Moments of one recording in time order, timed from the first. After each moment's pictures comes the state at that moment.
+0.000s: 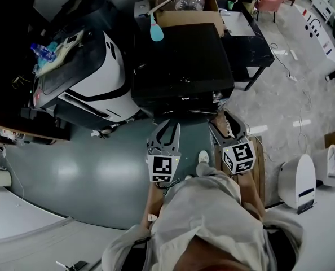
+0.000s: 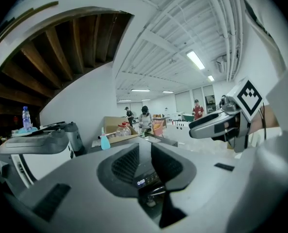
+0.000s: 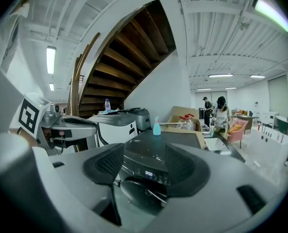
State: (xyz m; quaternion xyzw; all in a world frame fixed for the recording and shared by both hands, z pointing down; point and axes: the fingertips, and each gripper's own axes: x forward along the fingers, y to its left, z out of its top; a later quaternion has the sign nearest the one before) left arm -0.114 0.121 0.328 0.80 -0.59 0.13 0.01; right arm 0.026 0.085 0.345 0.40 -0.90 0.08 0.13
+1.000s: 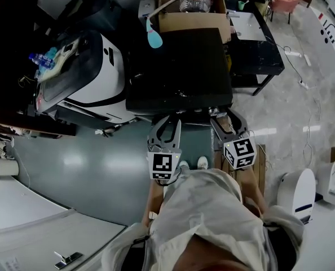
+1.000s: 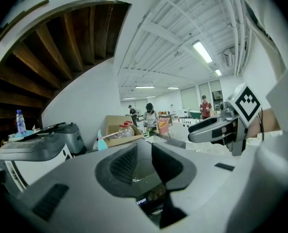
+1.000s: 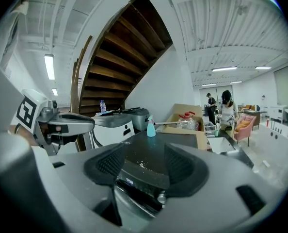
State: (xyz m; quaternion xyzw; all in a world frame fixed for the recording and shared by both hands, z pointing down) left arm -0.066 0.009 0.325 0.77 -0.62 0.15 0.01; right arm 0.071 -0.043 0.360 0.36 -0.92 0.10 0.12
